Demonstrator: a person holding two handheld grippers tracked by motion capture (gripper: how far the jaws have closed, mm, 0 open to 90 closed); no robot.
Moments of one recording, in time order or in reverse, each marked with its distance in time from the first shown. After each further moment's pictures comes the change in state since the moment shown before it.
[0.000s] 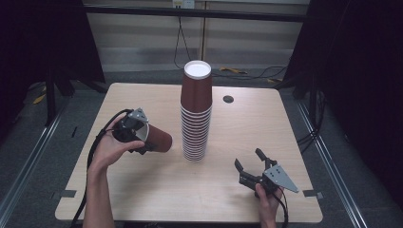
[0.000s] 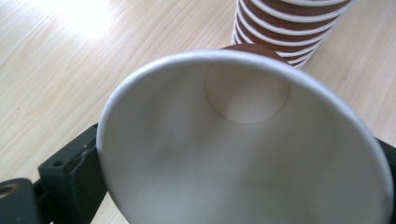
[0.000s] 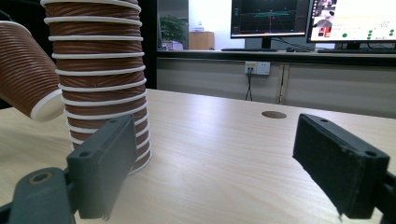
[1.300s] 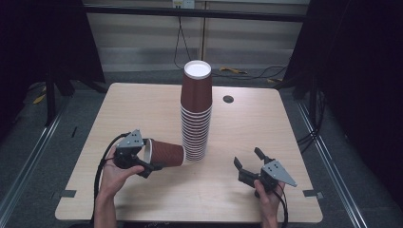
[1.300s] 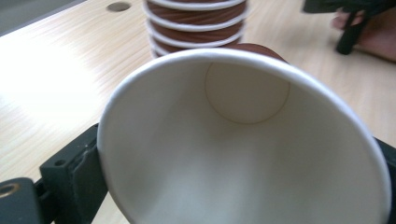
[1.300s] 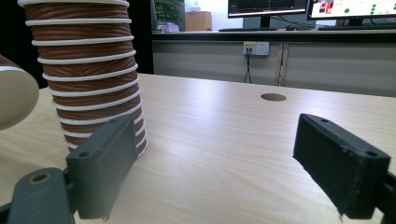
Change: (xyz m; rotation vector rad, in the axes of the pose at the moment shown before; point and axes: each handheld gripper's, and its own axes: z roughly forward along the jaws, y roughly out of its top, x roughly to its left) left arm -0.050 -0.046 0.008 -0.362 -0.089 0.000; right arm -0.002 0.003 0.008 0.083 -0.014 0.025
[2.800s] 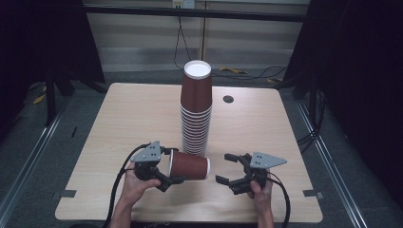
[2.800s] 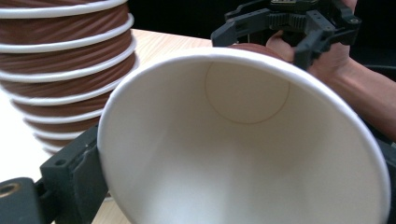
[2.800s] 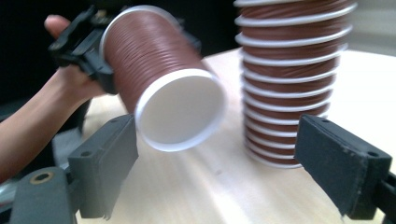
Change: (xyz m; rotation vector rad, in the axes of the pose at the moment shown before) left arm -0.047 0.005 0.036 -0.204 -0.205 0.075; right arm 0.020 0.038 0.015 0.174 0.659 0.022
